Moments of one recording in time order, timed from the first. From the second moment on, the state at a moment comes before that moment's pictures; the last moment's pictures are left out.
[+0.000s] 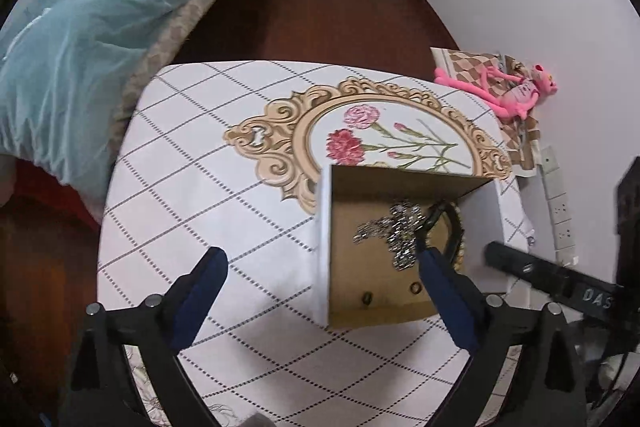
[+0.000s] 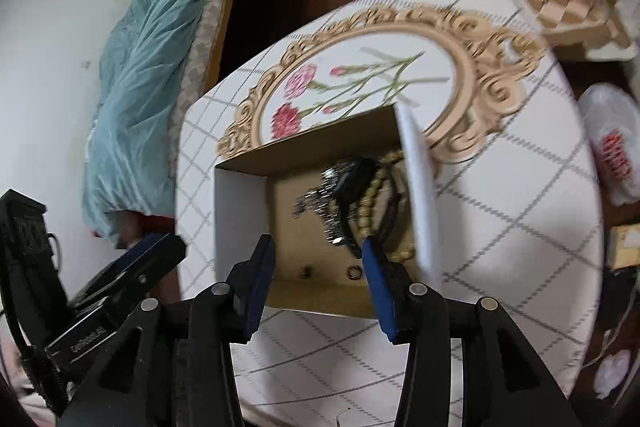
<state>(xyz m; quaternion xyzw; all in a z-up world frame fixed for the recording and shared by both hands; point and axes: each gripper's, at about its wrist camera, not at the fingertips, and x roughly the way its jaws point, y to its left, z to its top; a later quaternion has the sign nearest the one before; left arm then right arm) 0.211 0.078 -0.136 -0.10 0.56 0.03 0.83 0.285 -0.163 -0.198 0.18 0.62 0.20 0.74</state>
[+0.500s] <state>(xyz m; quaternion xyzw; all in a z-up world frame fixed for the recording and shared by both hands) 0.168 0.058 -0.125 -0.04 0.53 0.08 0.84 0.238 -0.168 -0.159 -0.04 0.55 0.07 0.83</state>
